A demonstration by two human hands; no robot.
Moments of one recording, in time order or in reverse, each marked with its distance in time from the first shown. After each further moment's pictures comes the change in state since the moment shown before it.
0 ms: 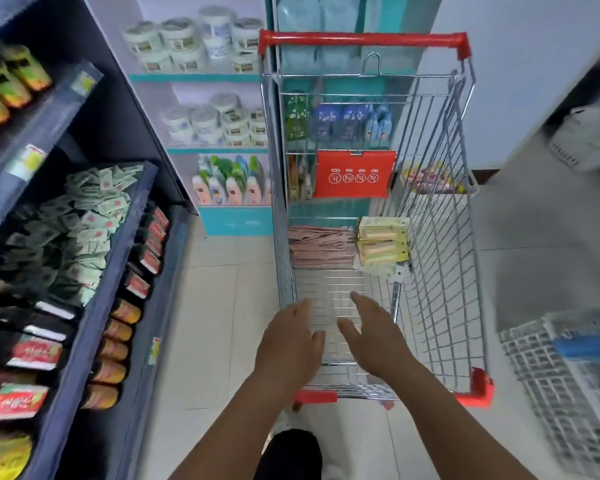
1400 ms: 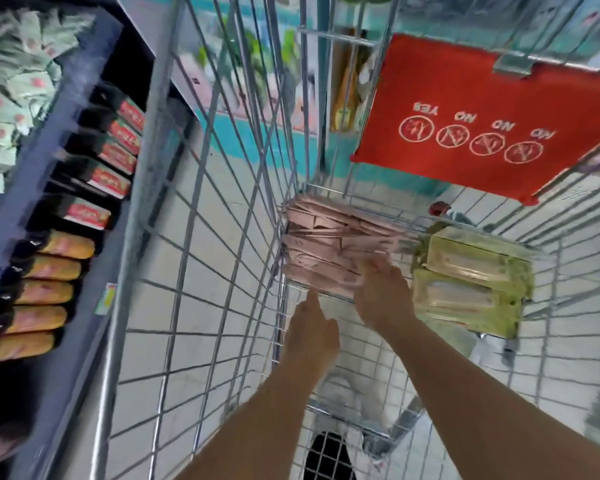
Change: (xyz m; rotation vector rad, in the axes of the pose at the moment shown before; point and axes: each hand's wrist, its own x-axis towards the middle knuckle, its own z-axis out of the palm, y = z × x) left_hand 0.348 -0.064 0.204 -0.335 -0.117 -0.657; right_hand 0.419 0.143 0.106 -0.423 -0.274 -0.104
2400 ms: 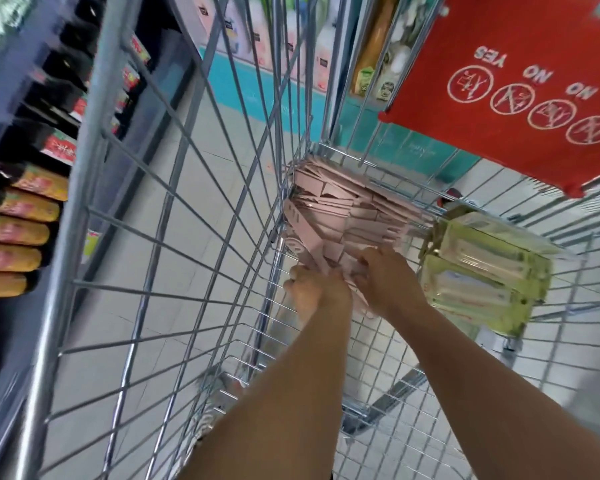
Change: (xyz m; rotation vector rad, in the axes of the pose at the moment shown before) left_hand 0.042 0.027 0.030 -0.468 0.253 -0.523; right_hand 0.005 0.010 0.001 -0.037 -0.052 -0.165
